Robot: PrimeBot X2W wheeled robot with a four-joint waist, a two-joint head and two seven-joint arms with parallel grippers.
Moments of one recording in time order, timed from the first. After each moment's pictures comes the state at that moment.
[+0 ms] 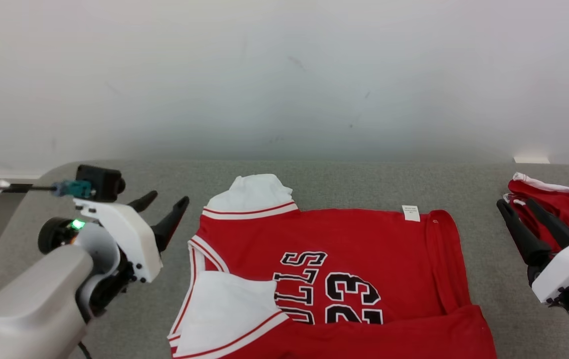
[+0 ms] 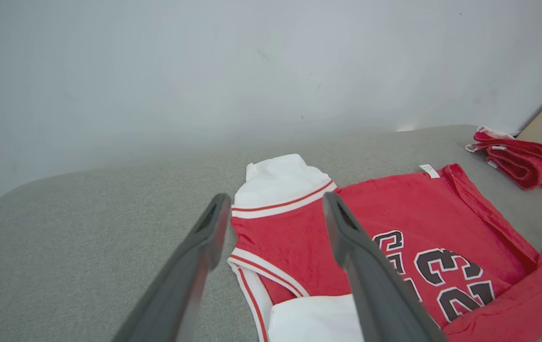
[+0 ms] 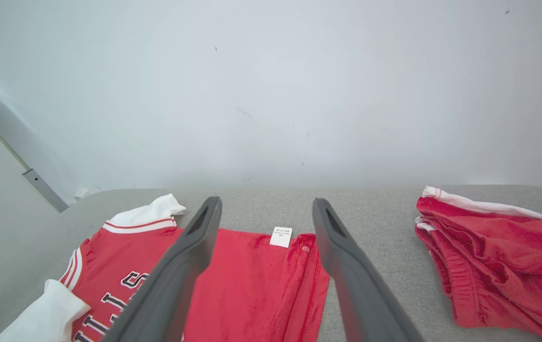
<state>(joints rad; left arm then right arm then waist) -0.83 0.61 -1.02 0.51 -1.10 -0.03 0.06 -0.73 -0.66 1.05 0.54 1.41 0.13 -0.18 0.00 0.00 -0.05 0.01</state>
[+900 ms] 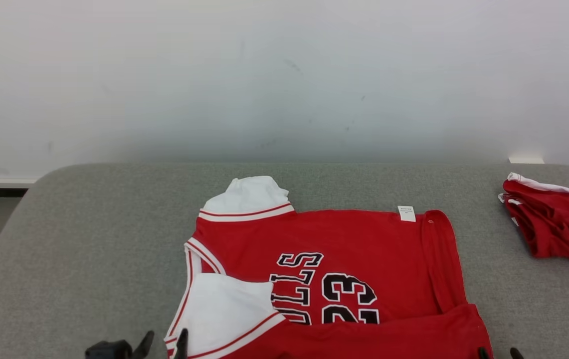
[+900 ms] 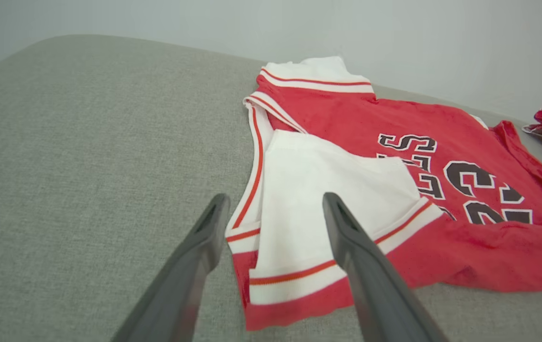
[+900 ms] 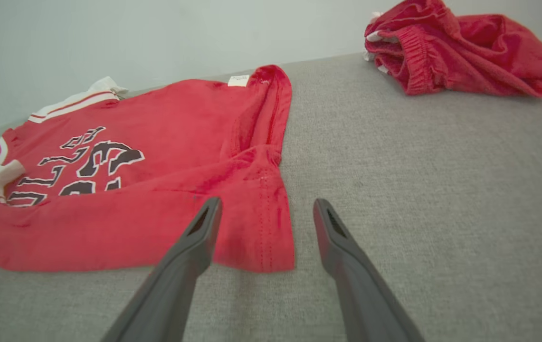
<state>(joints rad) -0.13 0.46 -0.67 0.27 -0.83 0.27 -0.26 0.03 -0.21 0.18 0.42 0.53 0.13 -0.18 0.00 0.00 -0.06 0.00</state>
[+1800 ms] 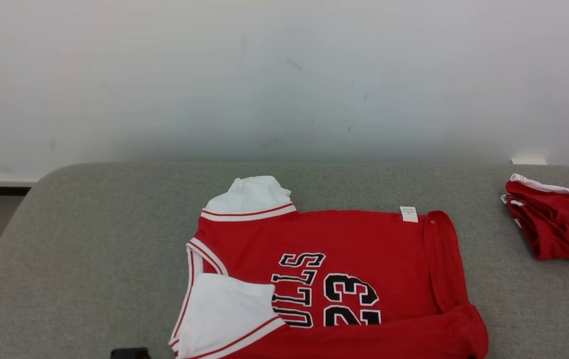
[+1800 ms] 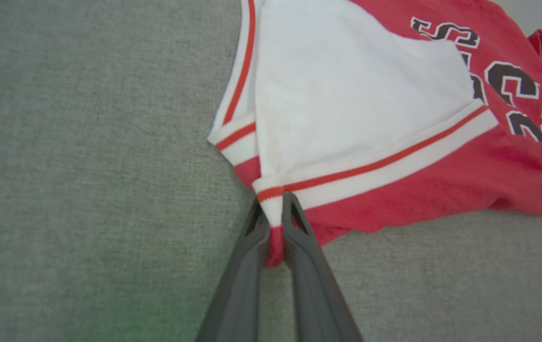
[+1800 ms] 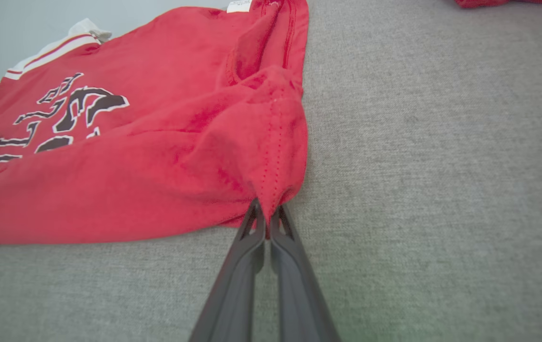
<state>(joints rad) -0.23 0.34 -0.74 0.68 -0.88 0.09 -0.14 -0.12 -0.17 0.31 0.73 0.61 0.13 -0.17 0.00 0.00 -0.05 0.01</state>
